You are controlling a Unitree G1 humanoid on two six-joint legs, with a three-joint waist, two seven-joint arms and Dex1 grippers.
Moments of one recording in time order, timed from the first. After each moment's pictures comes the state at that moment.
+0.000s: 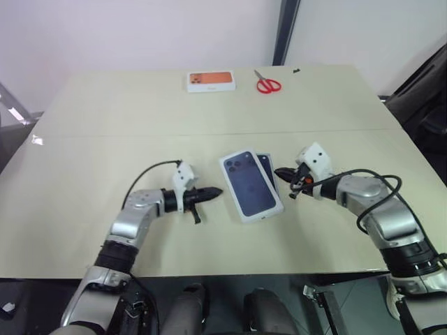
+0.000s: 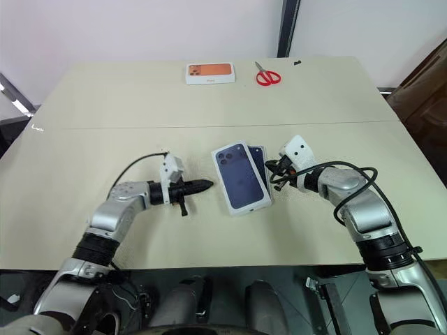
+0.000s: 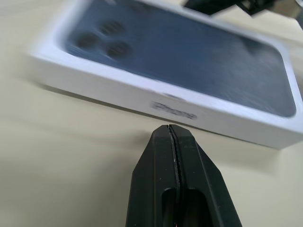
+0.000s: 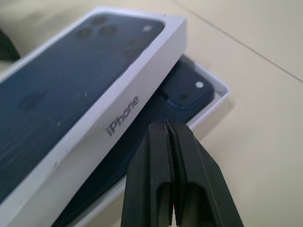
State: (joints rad) left arm -0.44 0.32 -0.17 0.26 -0.28 0.25 -1.01; right arm -0.41 -0.71 0.14 -0.08 0.31 0.50 0.69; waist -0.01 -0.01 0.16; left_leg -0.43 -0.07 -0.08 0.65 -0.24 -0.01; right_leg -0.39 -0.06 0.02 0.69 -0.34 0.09
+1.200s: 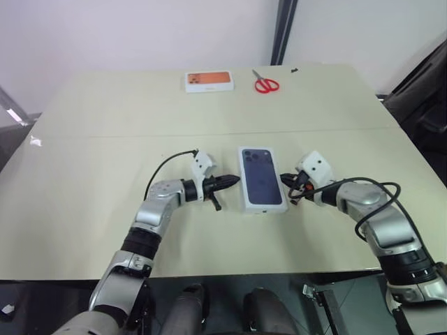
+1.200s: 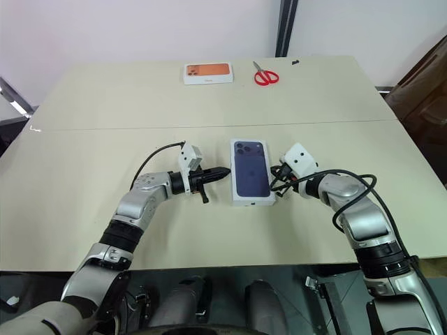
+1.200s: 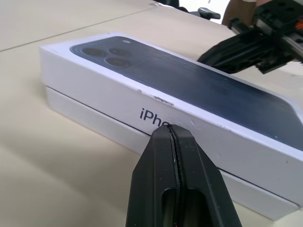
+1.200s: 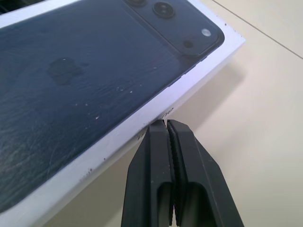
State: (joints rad) left arm -0.57 0.21 -0.13 0.38 -0.25 0.23 -0.93; right arm -0.35 -0.67 0.09 -0.11 0.22 0.52 0.69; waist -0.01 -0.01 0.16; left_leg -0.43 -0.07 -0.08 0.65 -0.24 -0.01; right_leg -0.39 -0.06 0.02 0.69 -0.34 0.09
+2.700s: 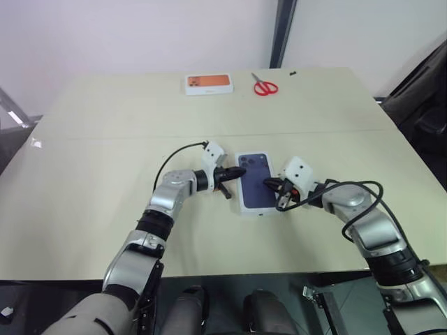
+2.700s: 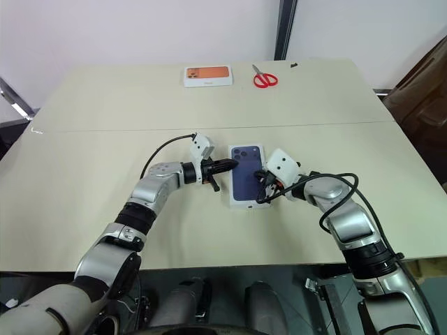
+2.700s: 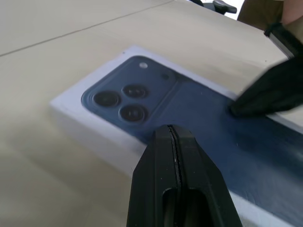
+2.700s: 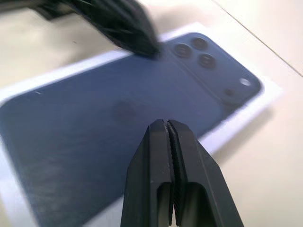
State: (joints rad) left arm -0.72 0.14 -0.14 0.59 -0.21 0.26 -0.87; right arm -0.37 -0.64 0.14 -0.11 0.12 0.46 0.75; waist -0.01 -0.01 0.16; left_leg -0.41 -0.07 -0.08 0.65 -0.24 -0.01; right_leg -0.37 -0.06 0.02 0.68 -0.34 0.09
